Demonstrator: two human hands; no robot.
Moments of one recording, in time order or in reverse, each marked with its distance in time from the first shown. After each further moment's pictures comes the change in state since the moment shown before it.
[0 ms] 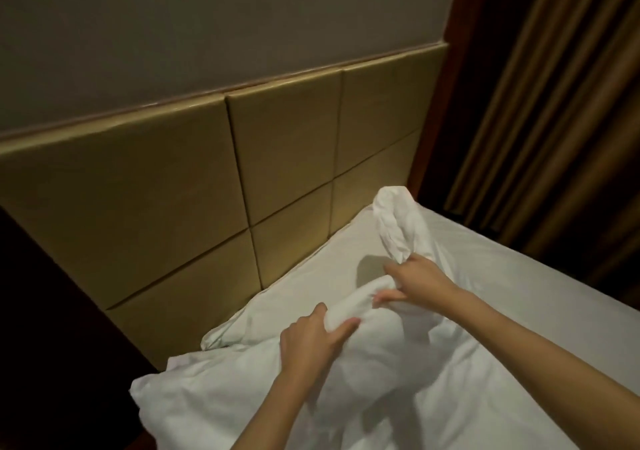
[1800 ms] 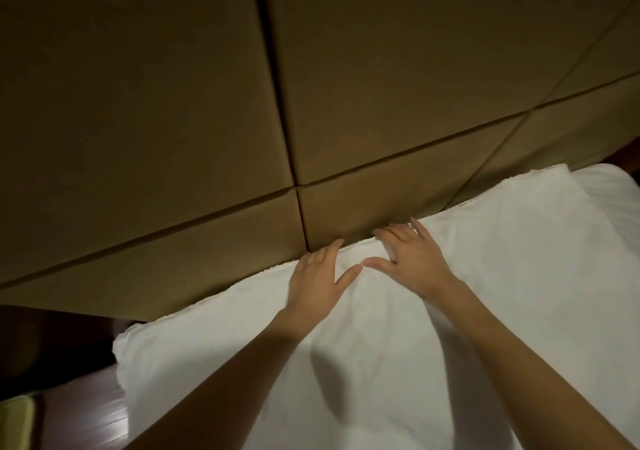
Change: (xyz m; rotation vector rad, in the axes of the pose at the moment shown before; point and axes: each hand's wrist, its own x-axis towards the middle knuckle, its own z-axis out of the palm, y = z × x) left_hand 0.251 -0.165 0.117 -0.115 0.043 -0.312; right_hand 0.303 0.008 0.257 0.136 -0.149 -0.251
